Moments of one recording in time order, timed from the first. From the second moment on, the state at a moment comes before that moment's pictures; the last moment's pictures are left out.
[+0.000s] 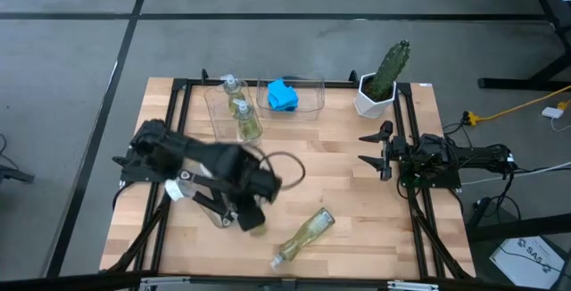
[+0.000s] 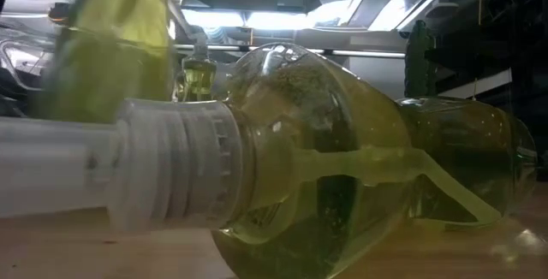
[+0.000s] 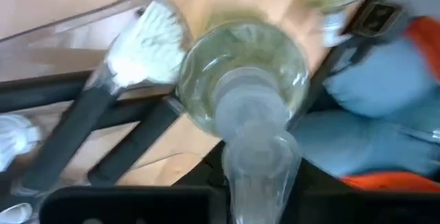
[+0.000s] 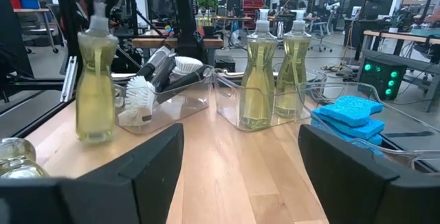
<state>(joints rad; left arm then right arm) -0.37 1.86 1.99 -1.57 0.22 -0.90 0.04 0.00 0.03 -0.01 0.16 -0.03</state>
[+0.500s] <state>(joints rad) -0.24 1.85 2.00 -1.57 0.13 -0.75 0.04 0.00 0.03 -0.01 0.16 -0.03</state>
